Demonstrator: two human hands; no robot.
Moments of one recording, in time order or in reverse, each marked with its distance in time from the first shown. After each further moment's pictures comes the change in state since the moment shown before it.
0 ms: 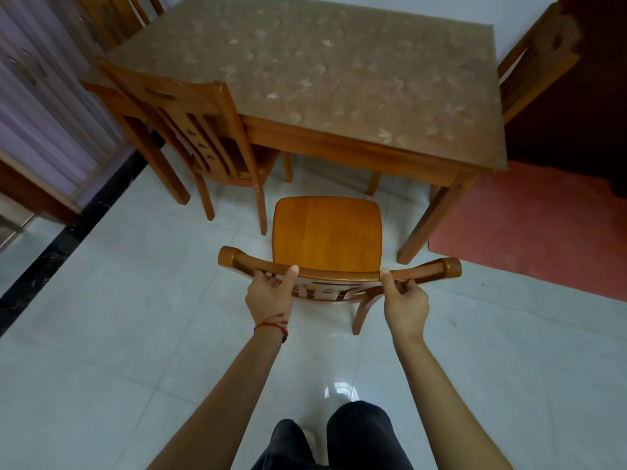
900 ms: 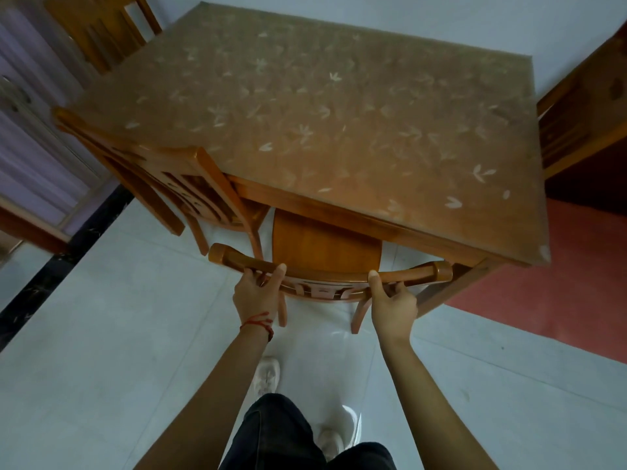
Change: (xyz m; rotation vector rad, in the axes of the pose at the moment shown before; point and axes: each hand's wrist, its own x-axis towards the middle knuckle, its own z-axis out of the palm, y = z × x) left_hand 0.215 0.089 0.133 0.099 0.045 -0.019; right_hand 0.220 -0.098 0.123 -0.025 -0.082 0.000
